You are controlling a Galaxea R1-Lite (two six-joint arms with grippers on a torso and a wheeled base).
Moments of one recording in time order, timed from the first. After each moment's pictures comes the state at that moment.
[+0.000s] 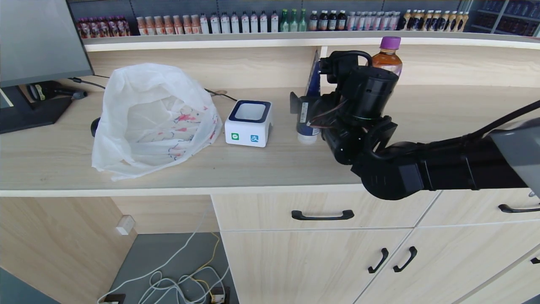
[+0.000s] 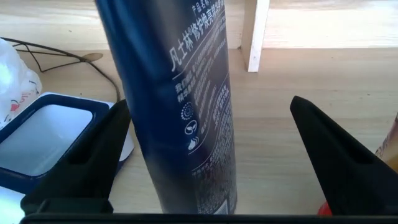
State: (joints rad) left arm 0.00 0.00 0.00 0.00 0.00 0.00; right arm 0.64 2.08 -1.50 -0.80 -0.55 -0.10
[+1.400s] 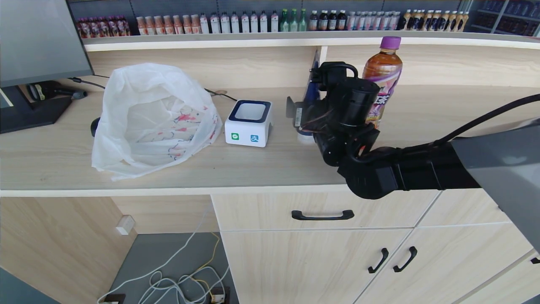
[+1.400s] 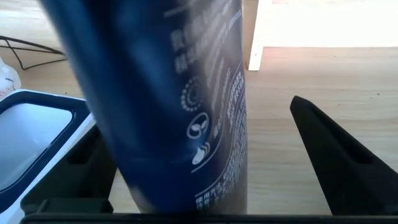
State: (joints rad) left arm 0.00 0.00 0.00 0.00 0.00 0.00; right arm 0.62 2.17 -1.57 -0.83 -0.55 -0.12
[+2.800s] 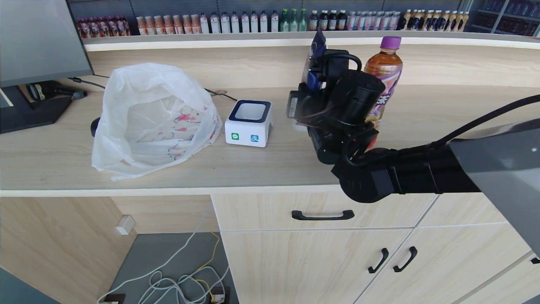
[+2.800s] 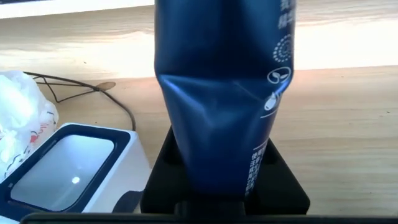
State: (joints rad) left arm 0.00 0.00 0.00 0.00 0.00 0.00; right arm 0.67 2.16 -1.58 -0.95 -0.57 -0.13
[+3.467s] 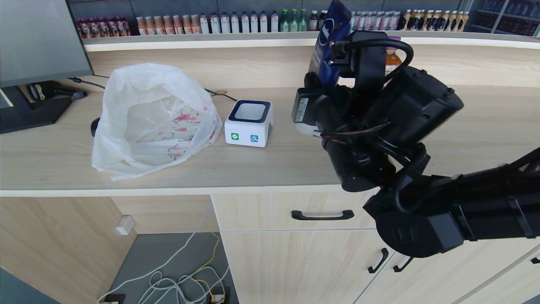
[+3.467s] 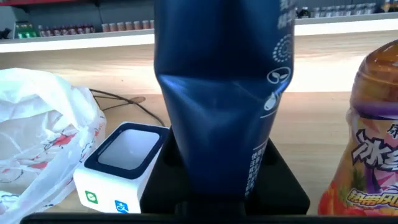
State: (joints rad) left arm 0.00 0.00 0.00 0.00 0.00 0.00; right arm 0.81 1.95 -1.21 -1.24 -0.60 -0.25
